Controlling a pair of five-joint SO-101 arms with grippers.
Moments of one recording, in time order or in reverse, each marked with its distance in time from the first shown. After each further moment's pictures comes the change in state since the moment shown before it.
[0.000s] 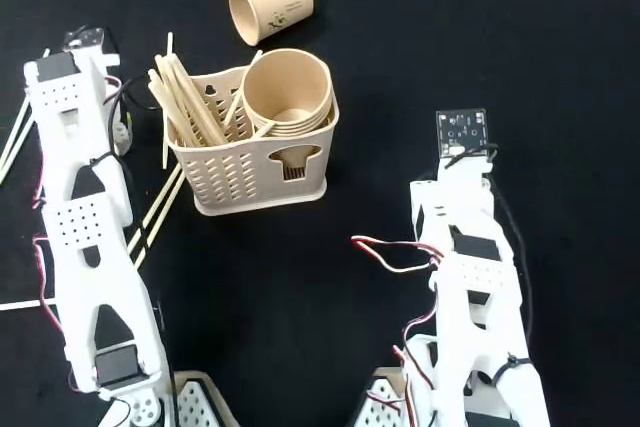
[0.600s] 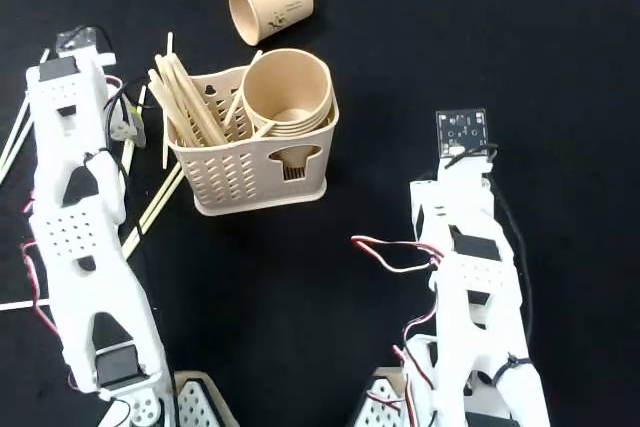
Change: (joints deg) left arm 0.3 -11.6 24.2 -14.4 4.7; right arm 0.0 0.0 0.0 0.0 0.0
